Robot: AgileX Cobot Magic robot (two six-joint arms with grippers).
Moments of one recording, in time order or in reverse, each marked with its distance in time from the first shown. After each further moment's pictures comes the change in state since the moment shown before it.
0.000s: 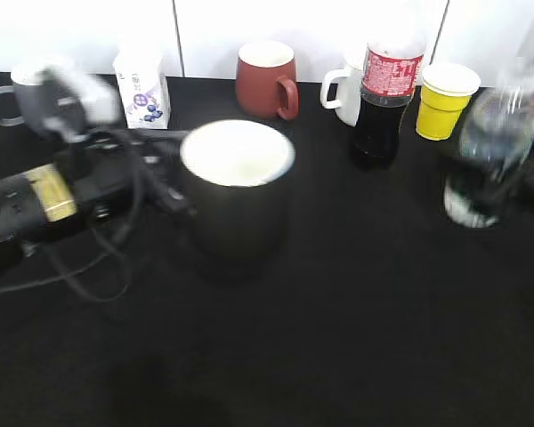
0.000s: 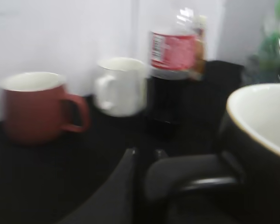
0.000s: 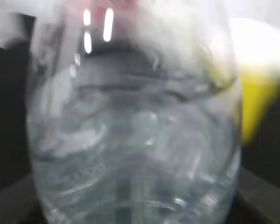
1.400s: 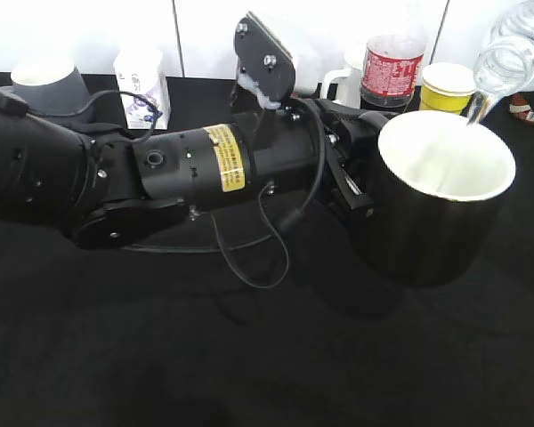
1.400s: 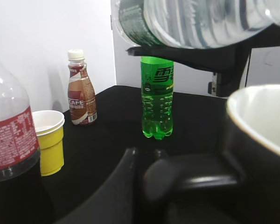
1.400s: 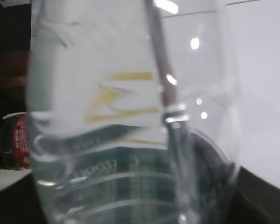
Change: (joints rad) left arm -0.325 0.105 -0.378 0.068 0.205 -0.078; right arm 0.002 -0.471 -0.068 -0.260 0.089 -0.910
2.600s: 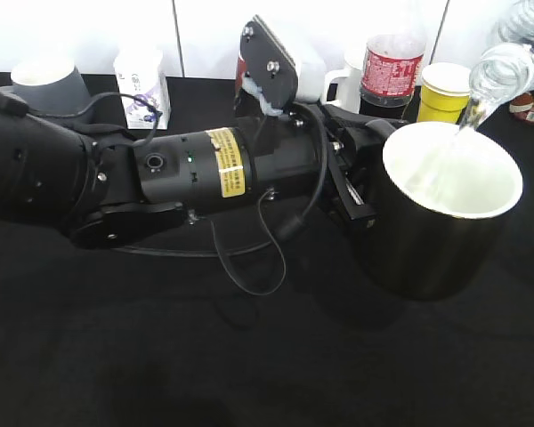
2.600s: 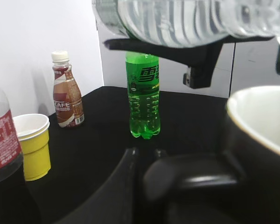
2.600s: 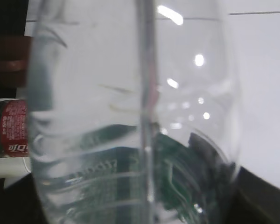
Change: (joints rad) left arm 0.000 0.000 0.000 0.060 -0.016 -0.024; right arm 0.000 -0.002 -0.003 0.030 0.000 -0.132
